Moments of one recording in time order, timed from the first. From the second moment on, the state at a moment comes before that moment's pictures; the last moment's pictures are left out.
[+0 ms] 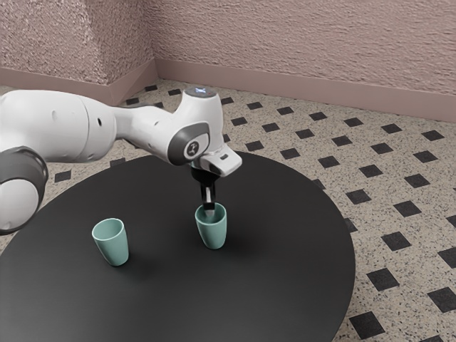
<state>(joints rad) -0.22 0.47 0.07 -1.69 0.05 2.14 0.79</state>
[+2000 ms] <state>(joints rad) 0.08 -0.05 0.08 -2.06 0.12 1.89 0.68</state>
